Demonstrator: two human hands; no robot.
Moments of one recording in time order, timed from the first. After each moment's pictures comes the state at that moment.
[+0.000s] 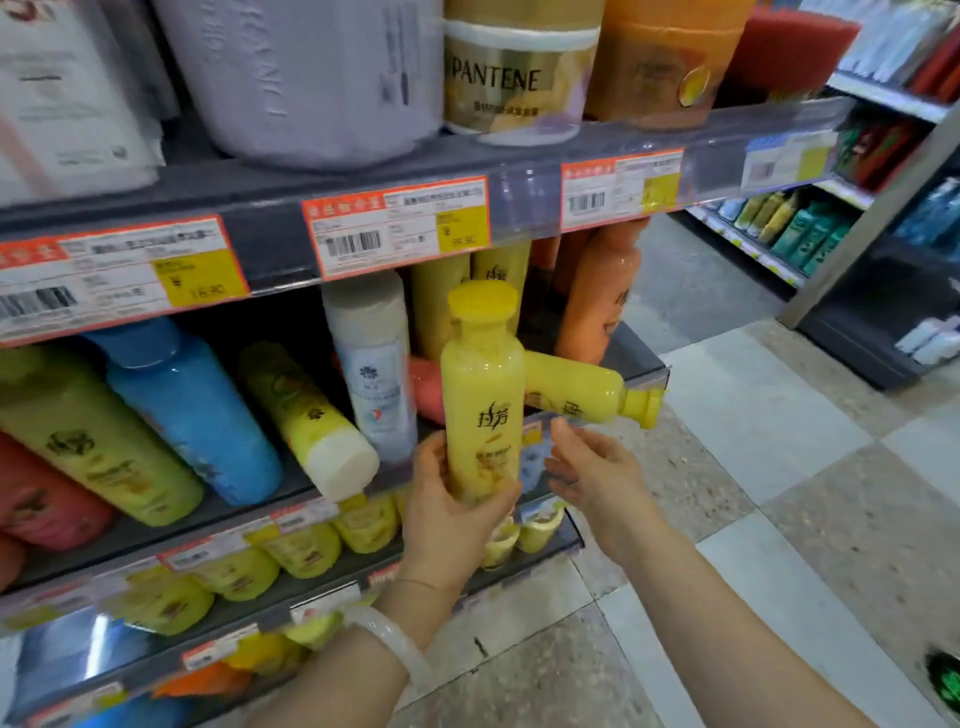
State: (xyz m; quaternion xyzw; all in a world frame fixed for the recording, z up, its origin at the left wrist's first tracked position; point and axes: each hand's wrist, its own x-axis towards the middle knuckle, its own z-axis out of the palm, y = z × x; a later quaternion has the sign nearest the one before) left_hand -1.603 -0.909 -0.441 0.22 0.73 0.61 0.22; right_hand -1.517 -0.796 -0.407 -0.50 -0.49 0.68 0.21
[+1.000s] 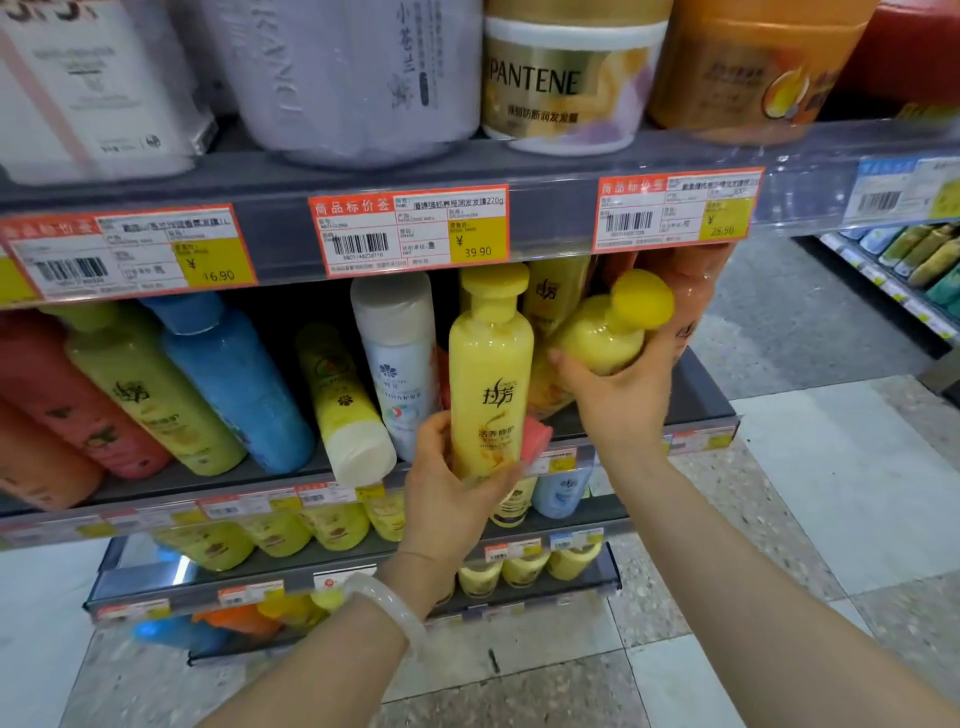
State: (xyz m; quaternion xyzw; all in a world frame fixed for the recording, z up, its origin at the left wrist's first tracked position) left_hand -1.615 -0.888 -0.430 0.16 0.75 0.63 0.15; right_hand -1.580 -0.735 -0.381 -0.36 -0.69 0.49 0.40
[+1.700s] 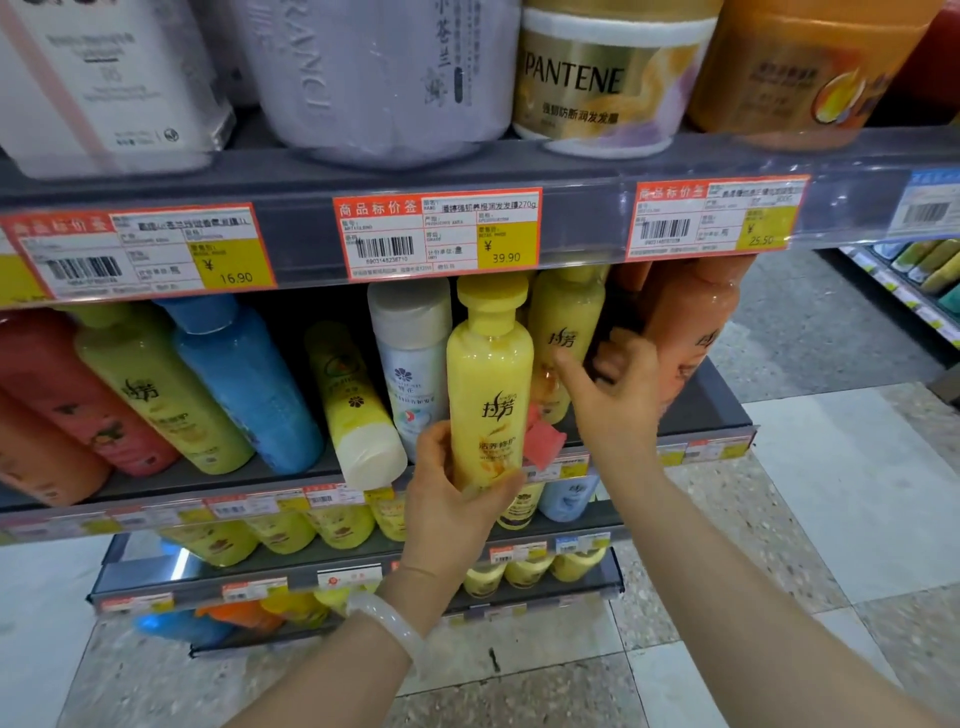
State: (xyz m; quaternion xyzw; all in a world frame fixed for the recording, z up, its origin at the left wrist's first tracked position) left_hand -1.617 -0.894 -0.439 0.13 0.74 0.64 0.16; right_hand -1.591 -0.747 -0.382 -0.34 -0.69 0.53 0.34
